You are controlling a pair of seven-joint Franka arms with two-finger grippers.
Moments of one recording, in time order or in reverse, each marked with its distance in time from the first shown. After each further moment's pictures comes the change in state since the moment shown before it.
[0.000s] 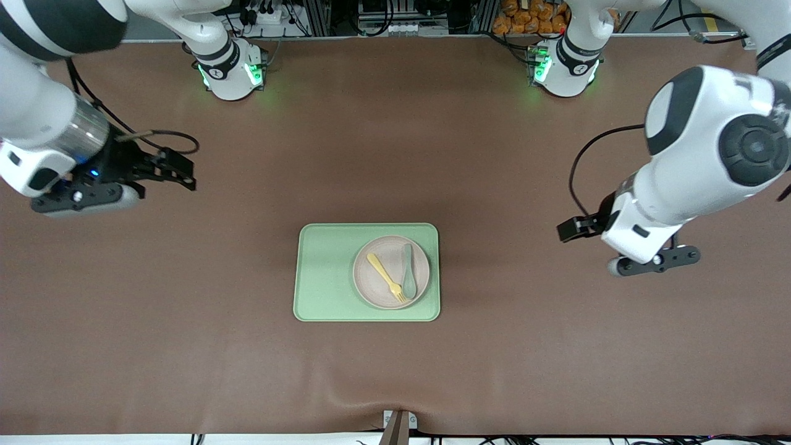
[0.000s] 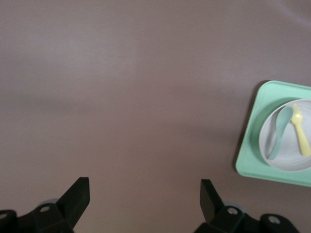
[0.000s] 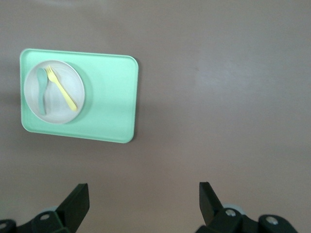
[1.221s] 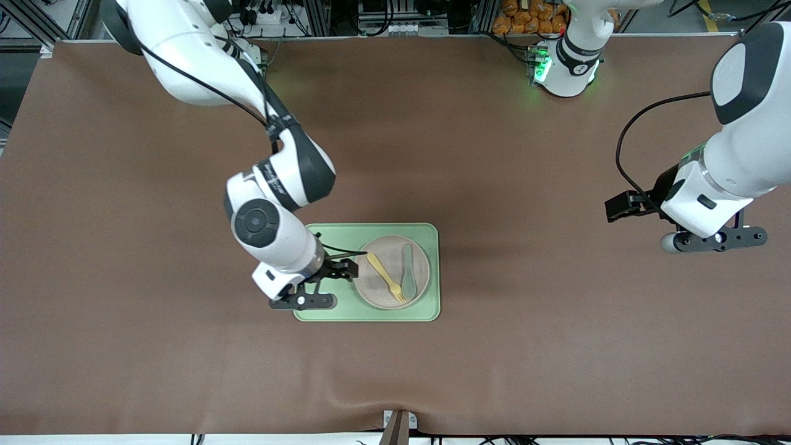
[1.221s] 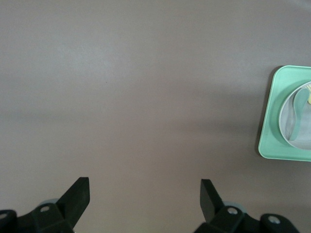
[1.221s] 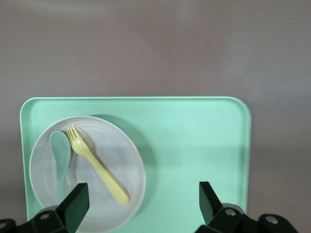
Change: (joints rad) left arm 0.078 -0.090 0.000 -0.051 0.001 -0.030 0.174; right arm 0.282 0.602 -0.003 0.216 -0.045 0.485 0.322
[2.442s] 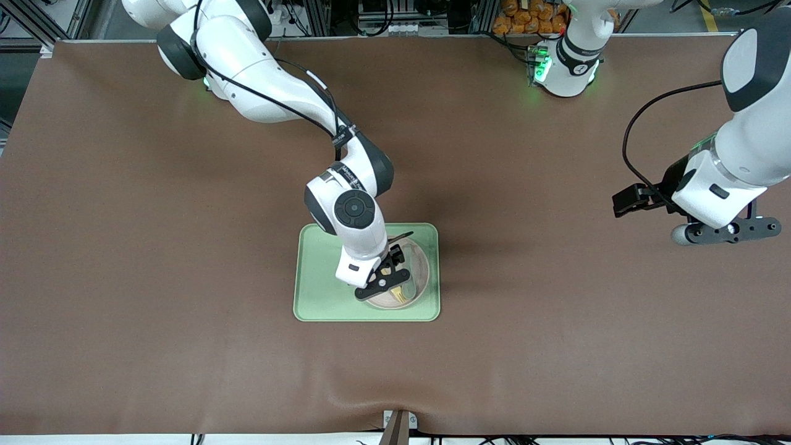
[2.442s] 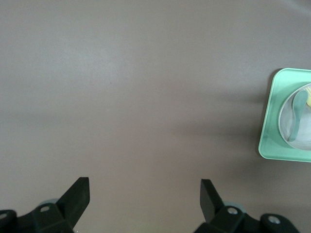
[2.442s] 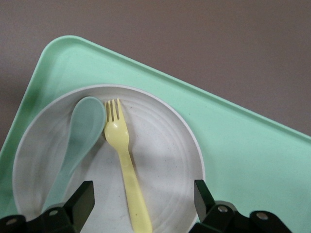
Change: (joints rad) left arm 0.018 -0.037 -0.003 -0.015 0.000 0.001 0.013; right arm 0.166 0.175 -0.036 0.112 -0.135 0.082 -0.232
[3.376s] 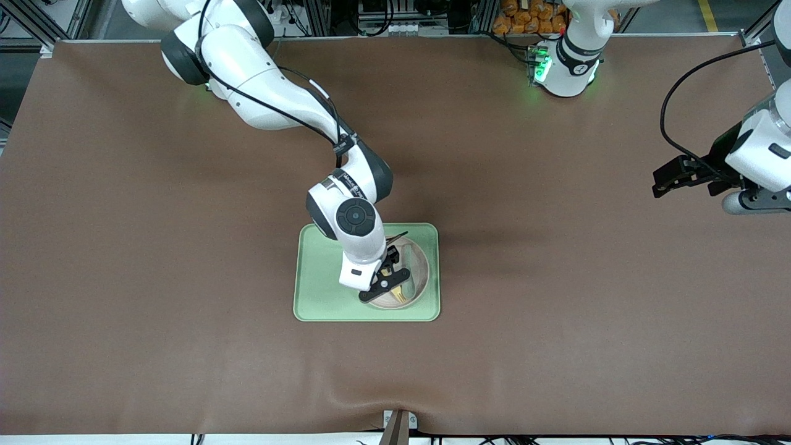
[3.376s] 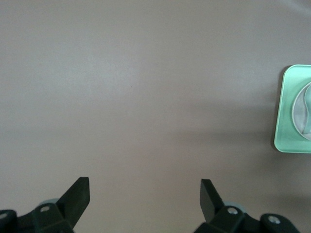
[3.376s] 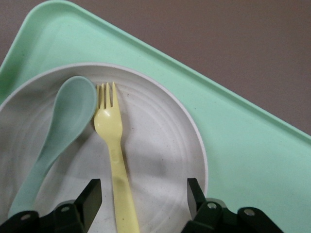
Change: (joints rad) left arm 0.083 -0.144 -0.001 -0.118 0.000 0.026 0.120; right arm 0.001 0.038 -0.002 0.000 0.002 0.002 -0.067
